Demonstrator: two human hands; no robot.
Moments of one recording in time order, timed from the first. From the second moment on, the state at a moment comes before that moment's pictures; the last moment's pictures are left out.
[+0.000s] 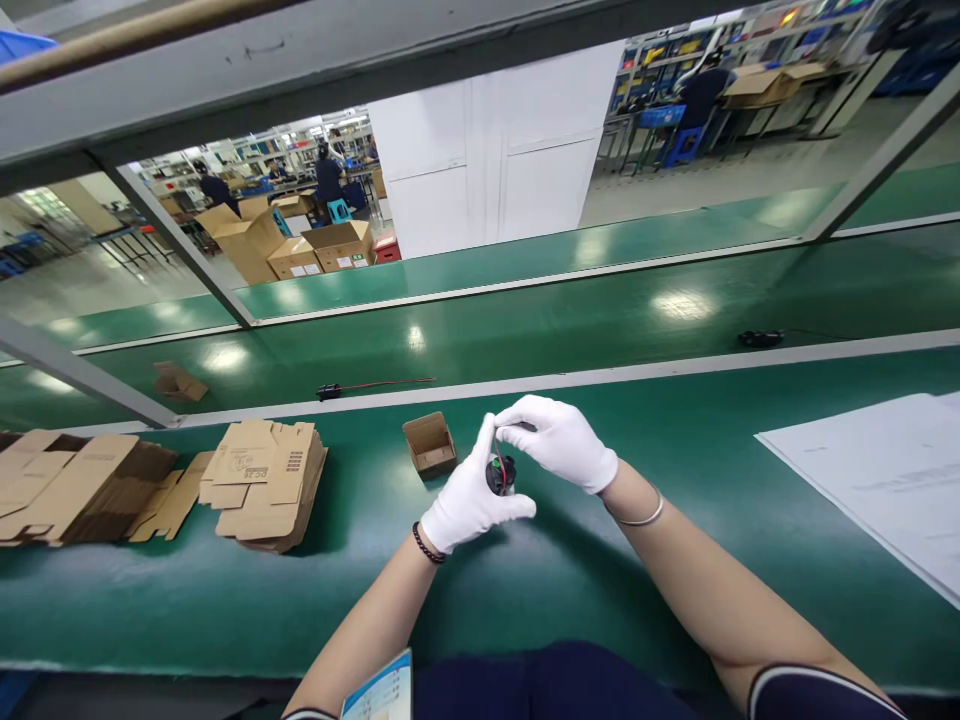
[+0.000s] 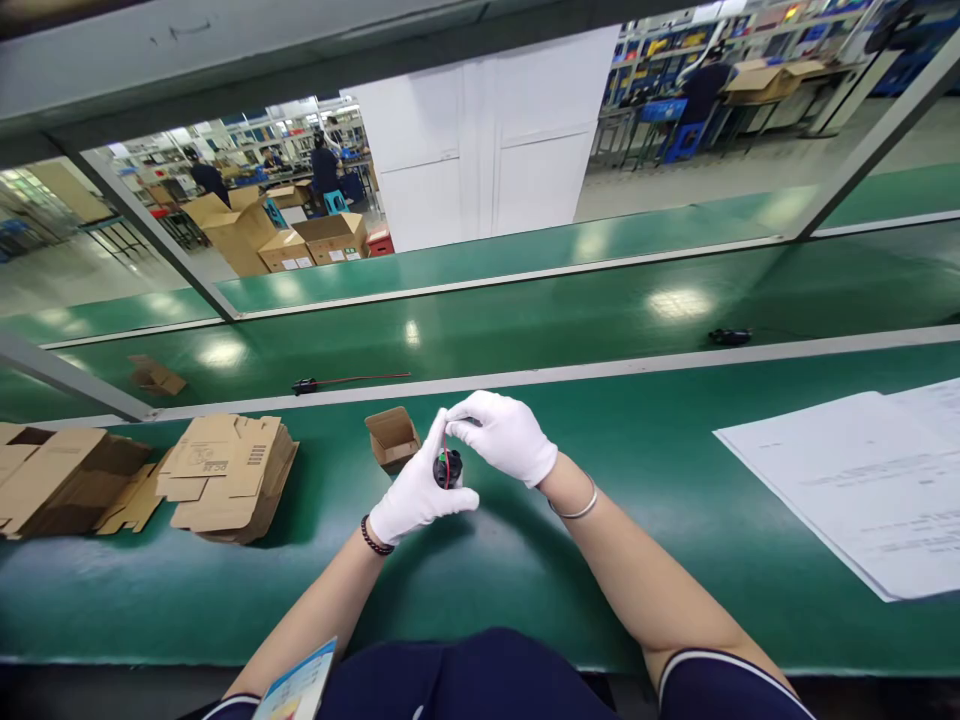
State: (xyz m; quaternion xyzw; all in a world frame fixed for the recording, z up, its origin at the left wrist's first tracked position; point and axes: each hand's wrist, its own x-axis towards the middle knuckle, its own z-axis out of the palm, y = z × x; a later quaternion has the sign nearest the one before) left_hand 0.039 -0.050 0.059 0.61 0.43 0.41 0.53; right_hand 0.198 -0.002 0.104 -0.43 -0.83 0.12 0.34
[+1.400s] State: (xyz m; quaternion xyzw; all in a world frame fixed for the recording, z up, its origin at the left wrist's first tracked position) left_hand 0.051 -0.069 0.027 0.60 0.60 0.52 0.10; right_hand 0.151 -0.026 0.080 -0.36 -0.82 0.14 0.42
